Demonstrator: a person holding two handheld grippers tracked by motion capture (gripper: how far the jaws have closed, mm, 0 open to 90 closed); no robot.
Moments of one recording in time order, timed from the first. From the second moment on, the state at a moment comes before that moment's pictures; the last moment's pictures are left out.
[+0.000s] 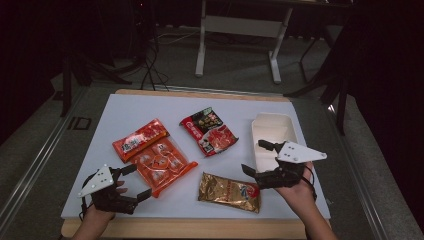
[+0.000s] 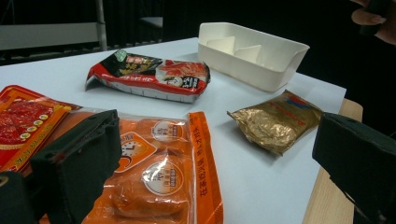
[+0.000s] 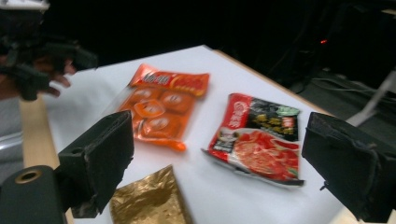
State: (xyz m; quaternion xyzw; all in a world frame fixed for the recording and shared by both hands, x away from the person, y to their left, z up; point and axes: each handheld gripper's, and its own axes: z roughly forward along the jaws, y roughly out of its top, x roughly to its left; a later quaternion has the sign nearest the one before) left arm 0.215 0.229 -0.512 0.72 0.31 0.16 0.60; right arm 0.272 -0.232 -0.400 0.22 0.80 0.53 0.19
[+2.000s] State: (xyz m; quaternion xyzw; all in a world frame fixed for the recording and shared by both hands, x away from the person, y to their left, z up) left arm 0.217 0.224 -0.516 0.74 0.30 0.14 0.58; right arm 0.323 -0.109 -0.529 0.16 0.95 0.26 0.02
